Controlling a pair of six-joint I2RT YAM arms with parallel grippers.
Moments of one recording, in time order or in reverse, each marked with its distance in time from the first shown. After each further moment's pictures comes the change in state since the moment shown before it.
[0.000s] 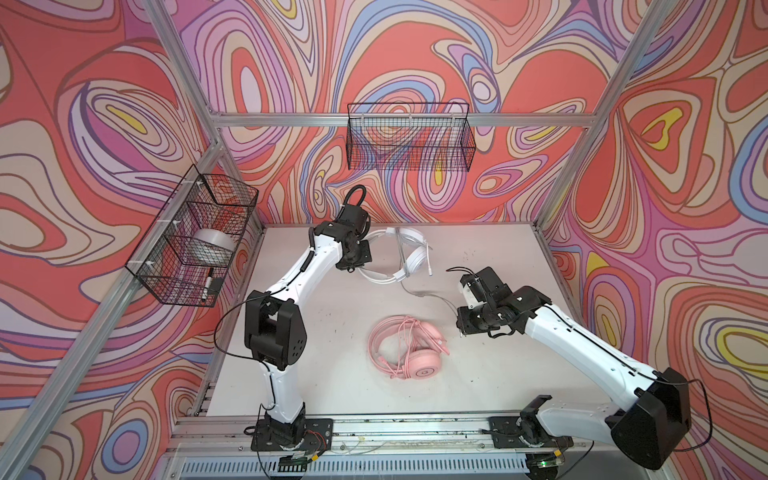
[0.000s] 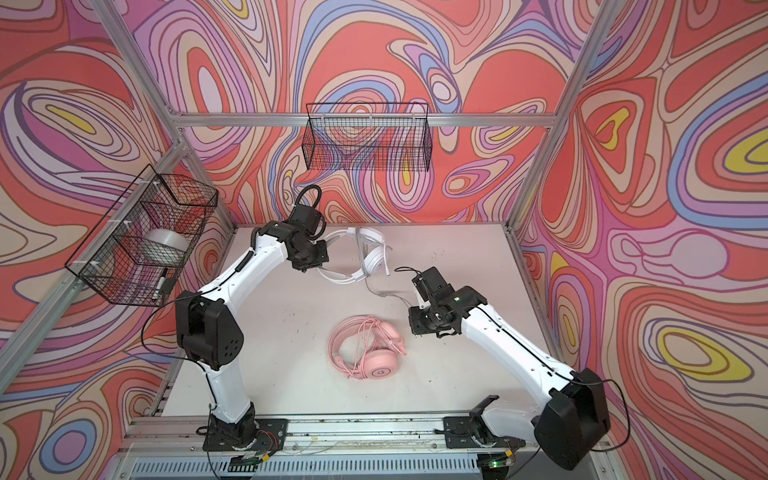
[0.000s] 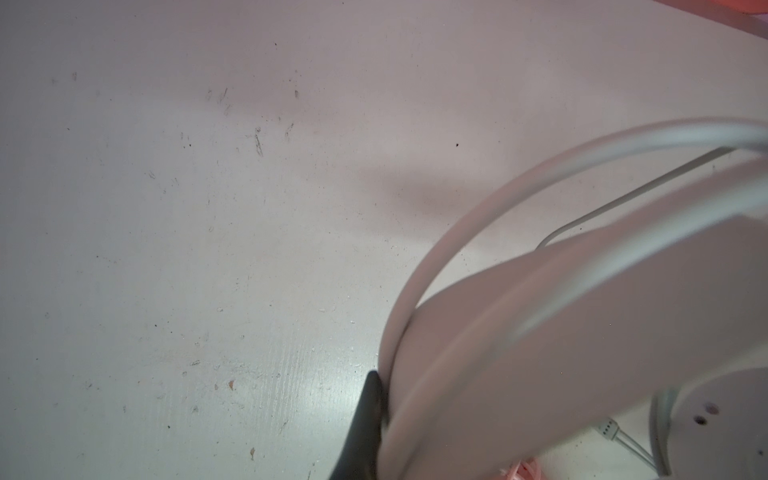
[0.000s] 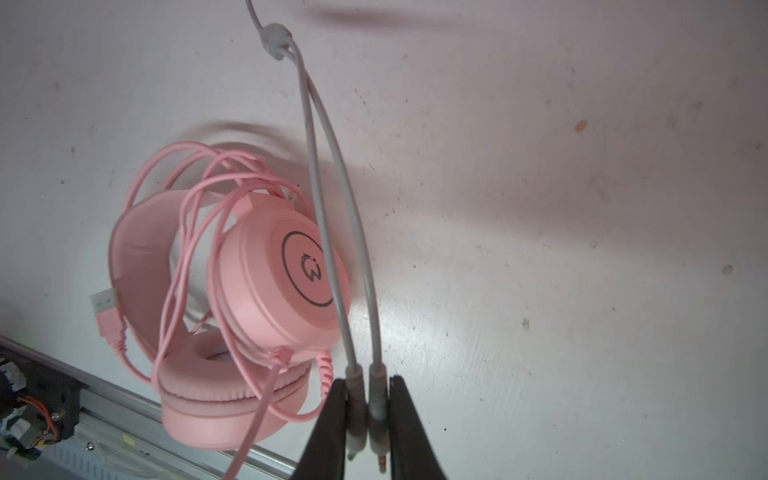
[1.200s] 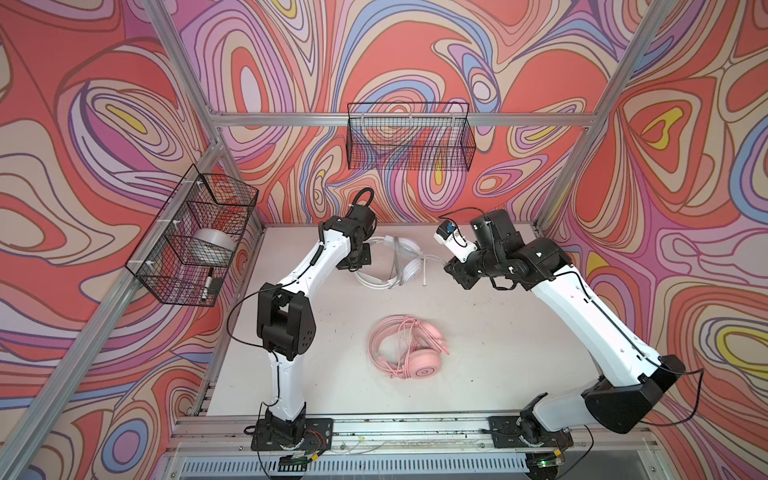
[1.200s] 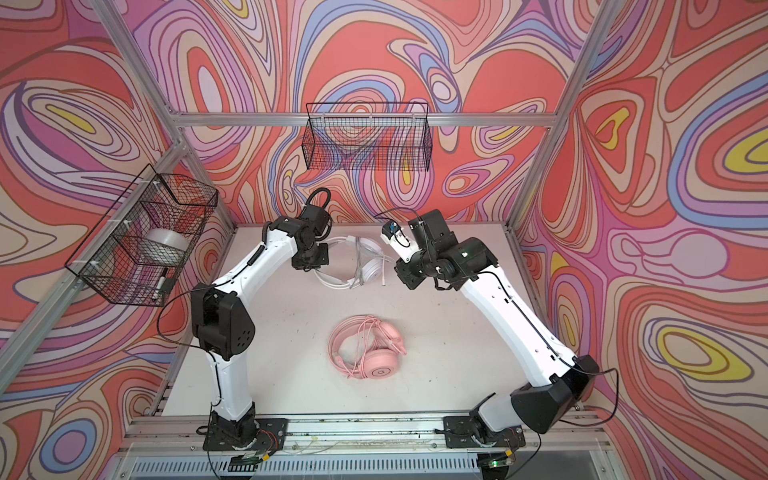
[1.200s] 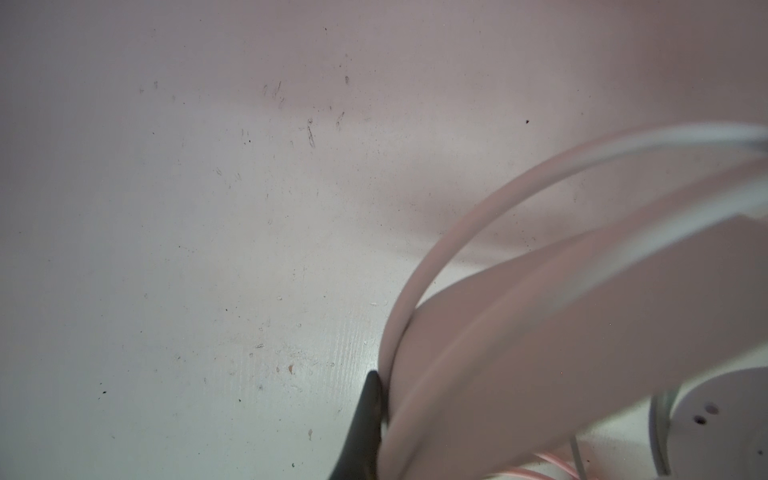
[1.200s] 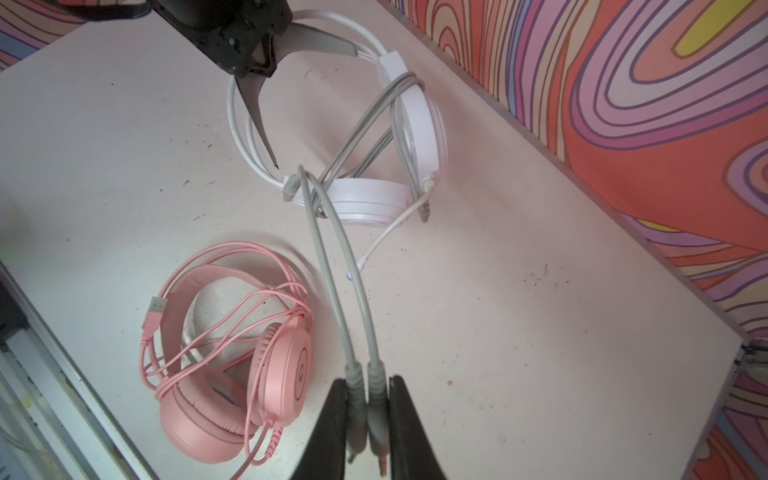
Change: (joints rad) left arm -0.023 0.095 0.109 -0.157 -0.137 0.054; right arm -0.004 0.216 0.651 -0.130 0.040 -0.641
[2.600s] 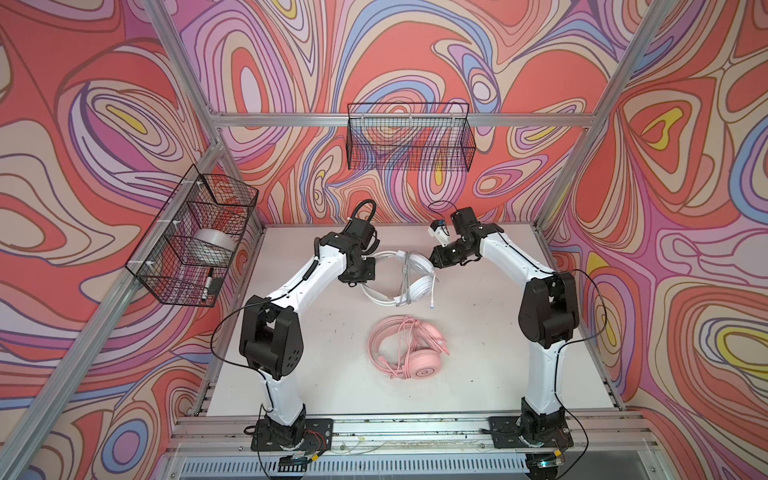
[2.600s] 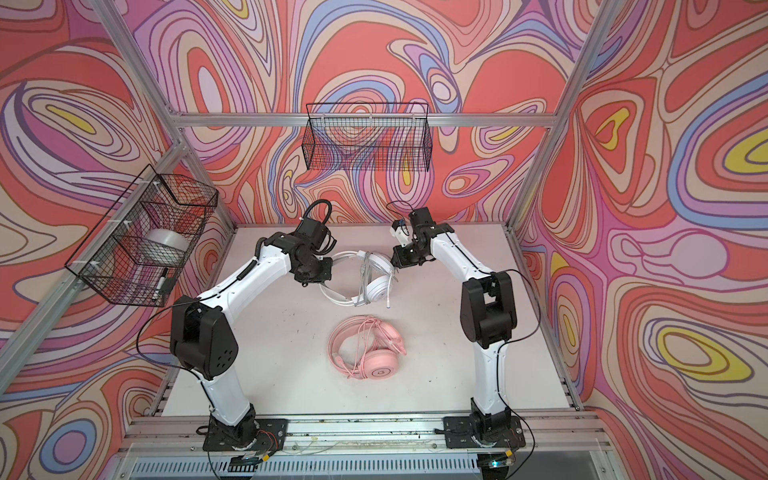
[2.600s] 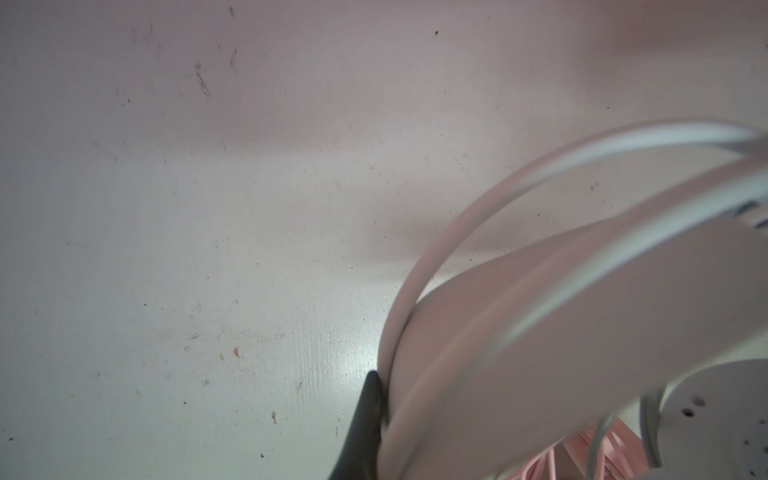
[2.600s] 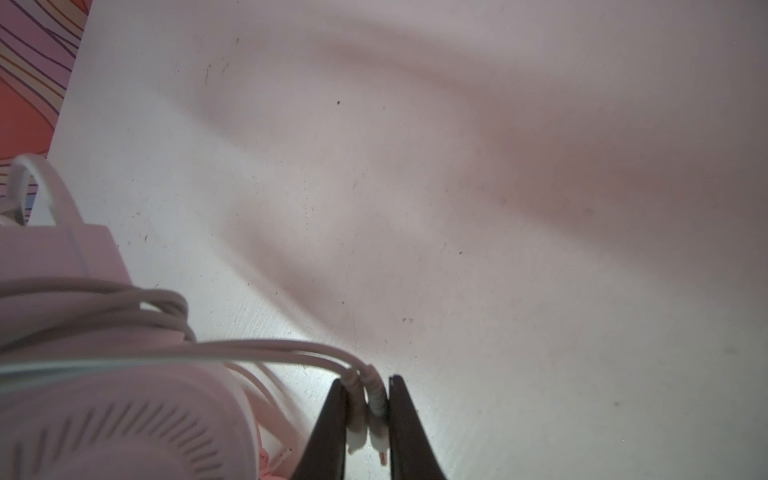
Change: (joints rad) left arm -0.026 -0.177 -0.314 0.171 0.179 0.067; right arm -0.262 0.598 0.029 0.288 -0.411 0.282
